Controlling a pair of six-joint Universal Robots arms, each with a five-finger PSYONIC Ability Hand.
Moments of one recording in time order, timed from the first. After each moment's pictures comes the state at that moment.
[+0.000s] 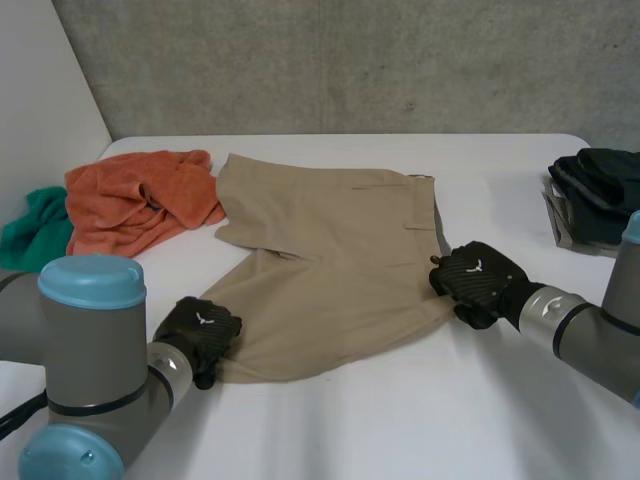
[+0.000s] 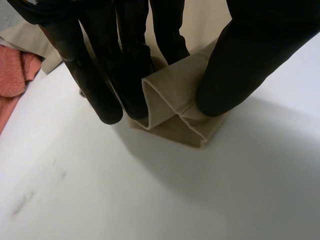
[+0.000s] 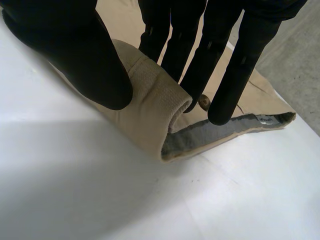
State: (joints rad) left arm 4.21 -2.00 -1.77 3.18 -1.64 3.65; right arm 1.72 -1.06 1.65 -0.10 0.97 2.40; left_hand 1.14 1.19 1.19 1.19 0.98; right_hand 1.04 1.16 1.18 1.19 0.99
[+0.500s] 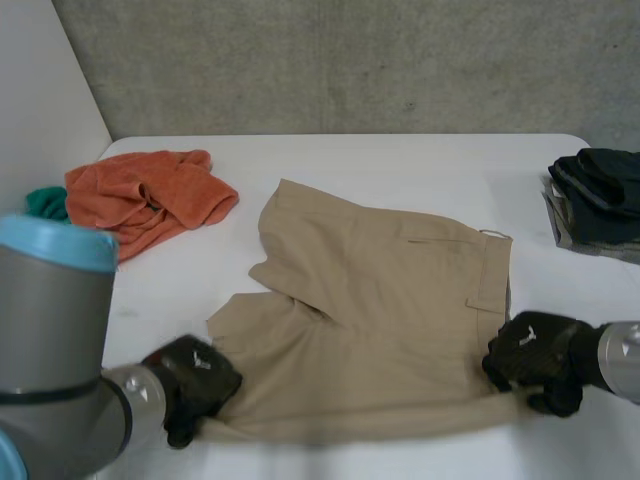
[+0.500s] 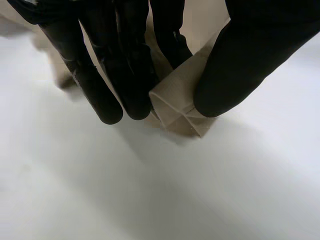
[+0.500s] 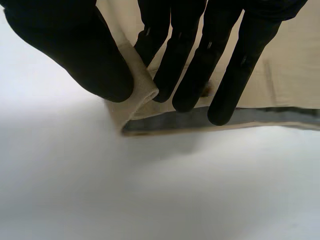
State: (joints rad) left arm 4.20 -1.84 -1.71 2.69 -1.53 3.79; right arm 1.62 -1.28 1.70 0.64 1.12 1.95; left_hand 1.14 1.20 1.19 1.20 0.98; right_hand 1.06 1.16 1.18 1.19 1.01
